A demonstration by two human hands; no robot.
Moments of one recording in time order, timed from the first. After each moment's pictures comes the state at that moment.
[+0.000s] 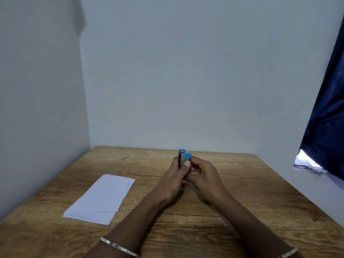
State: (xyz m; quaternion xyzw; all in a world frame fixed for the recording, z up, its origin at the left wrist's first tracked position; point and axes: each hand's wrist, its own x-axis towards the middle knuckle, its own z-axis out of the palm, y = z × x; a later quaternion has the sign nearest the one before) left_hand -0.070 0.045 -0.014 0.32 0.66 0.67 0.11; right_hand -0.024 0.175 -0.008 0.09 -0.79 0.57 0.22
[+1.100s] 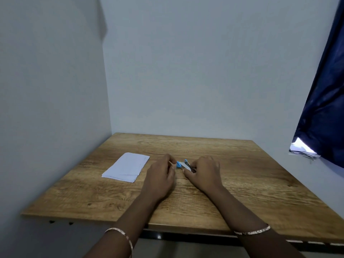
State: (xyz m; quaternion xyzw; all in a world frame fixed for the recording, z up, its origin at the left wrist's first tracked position) left_hand 0.009 -0.028 -0.033 0.29 0.83 0.42 -0.23; right_hand 0.038 0.135 -0.019 -0.10 -0.96 0.11 0.25
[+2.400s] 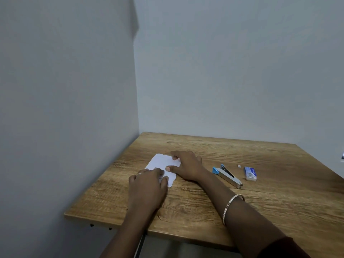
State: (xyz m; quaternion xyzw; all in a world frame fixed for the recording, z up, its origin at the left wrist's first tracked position) left_hand -0.020 -0.140 -0.048 0.07 0.96 0.19 -0.22; right_hand -0.081 0.029 -0.024 0.06 -0.97 0.22 0.09
